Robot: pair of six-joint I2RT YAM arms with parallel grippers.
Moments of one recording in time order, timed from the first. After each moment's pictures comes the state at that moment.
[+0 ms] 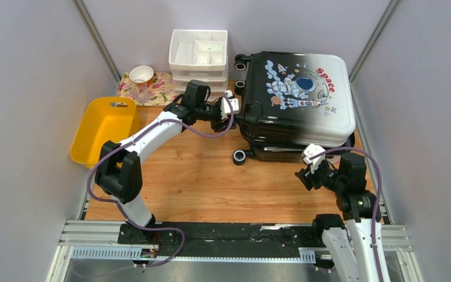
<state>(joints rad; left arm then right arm) -0.50 1.71 1.38 -0.32 0.72 0.79 0.02 0.52 0.67 -0.81 -0.60 -0.61</state>
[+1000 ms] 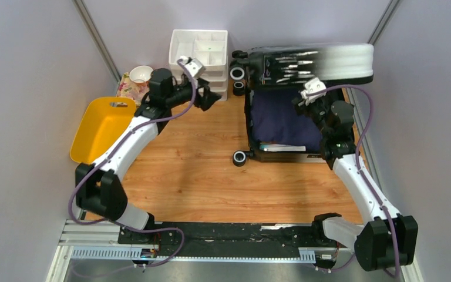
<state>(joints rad) -0.37 1.55 1.36 0.03 0.63 0.14 0.15 1.08 0.82 0.28 -0.21 -0.44</state>
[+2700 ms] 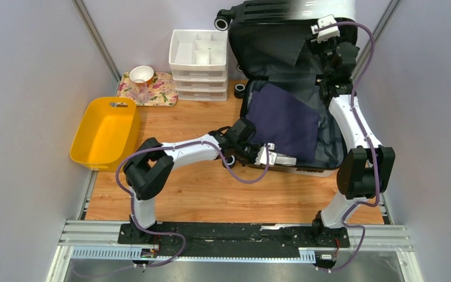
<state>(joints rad) -0.91 1.91 1.34 -0.23 0.69 0.87 0.05 1.70 1.59 0.38 0.02 -0.52</state>
